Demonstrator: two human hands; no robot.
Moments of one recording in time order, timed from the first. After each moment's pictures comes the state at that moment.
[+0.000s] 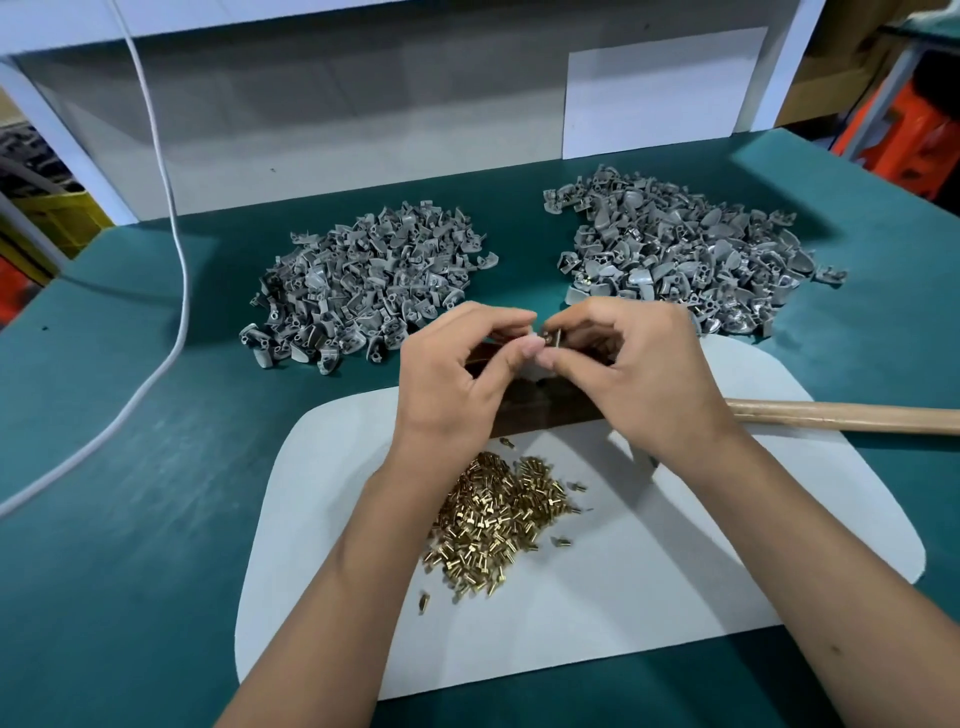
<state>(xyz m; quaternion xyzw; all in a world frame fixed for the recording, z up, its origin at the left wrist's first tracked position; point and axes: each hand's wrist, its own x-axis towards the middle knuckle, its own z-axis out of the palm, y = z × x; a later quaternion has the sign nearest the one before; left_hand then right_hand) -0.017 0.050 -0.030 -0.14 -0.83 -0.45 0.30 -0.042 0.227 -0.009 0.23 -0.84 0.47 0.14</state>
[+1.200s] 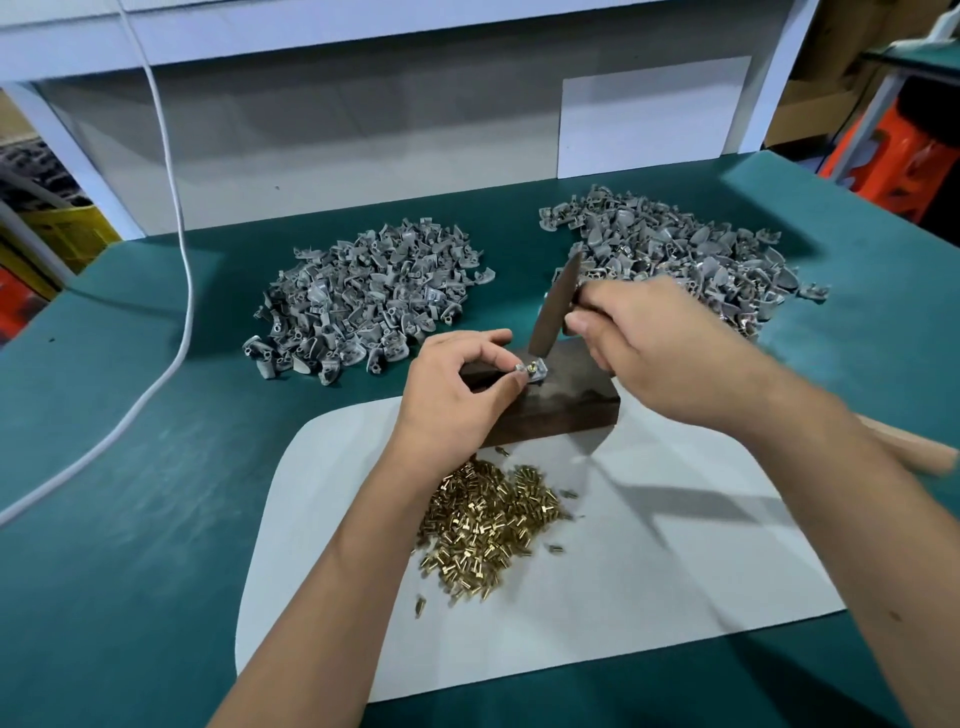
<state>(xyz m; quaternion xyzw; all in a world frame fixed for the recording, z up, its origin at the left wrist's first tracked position) -0.020 0.048 -0.032 -0.03 -0.85 -0.50 0.15 -0.051 0.249 0.042 0.31 -0.91 0.26 0.04</state>
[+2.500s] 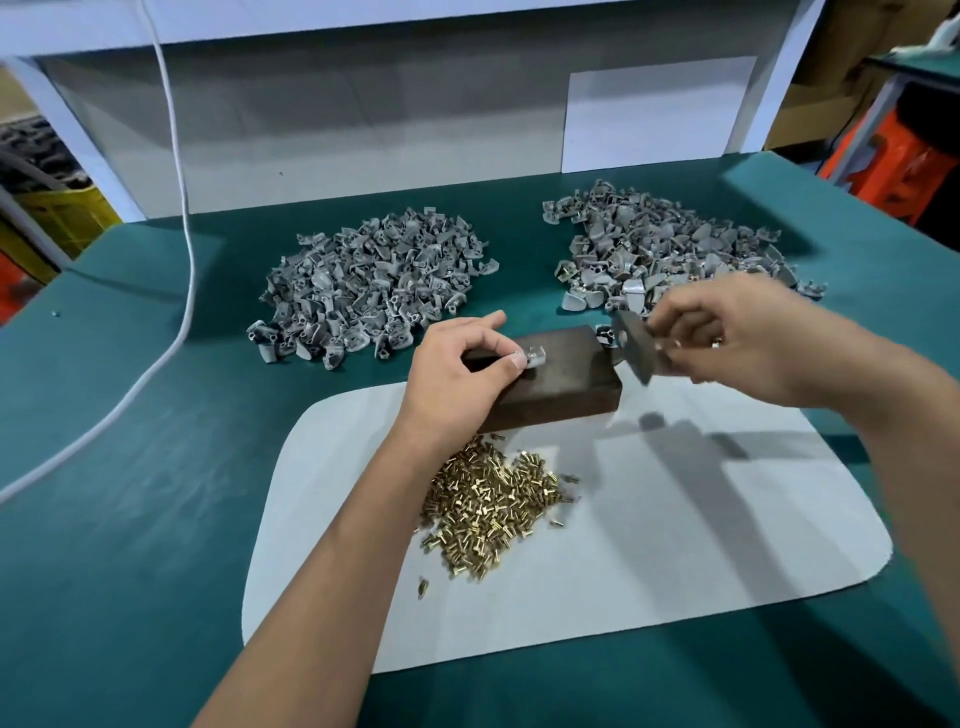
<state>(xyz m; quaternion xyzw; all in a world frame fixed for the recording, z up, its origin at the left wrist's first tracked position) -0.017 0.049 -0.030 0.01 -0.83 -0.55 0.12 -0.061 0.308 0.040 0.27 -0.91 0.30 -0.05</state>
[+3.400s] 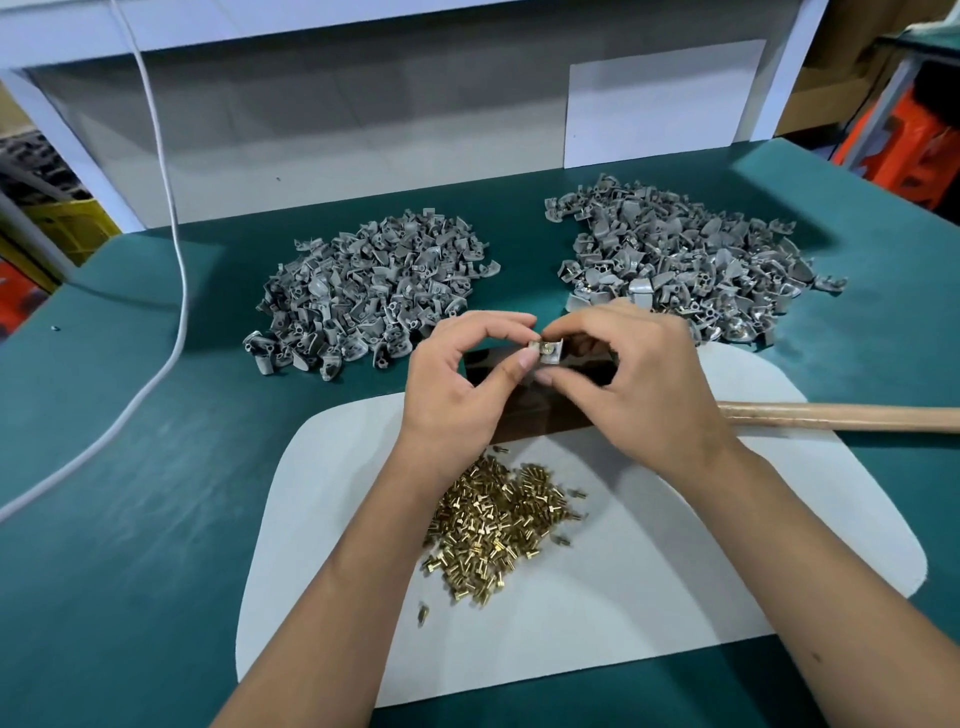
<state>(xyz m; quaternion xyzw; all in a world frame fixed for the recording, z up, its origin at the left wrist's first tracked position) -0.019 0.050 -0.038 -0.12 -0.79 -0.56 0.23 -0.039 0.231 -0.012 0.29 -0.85 0.36 0.24</state>
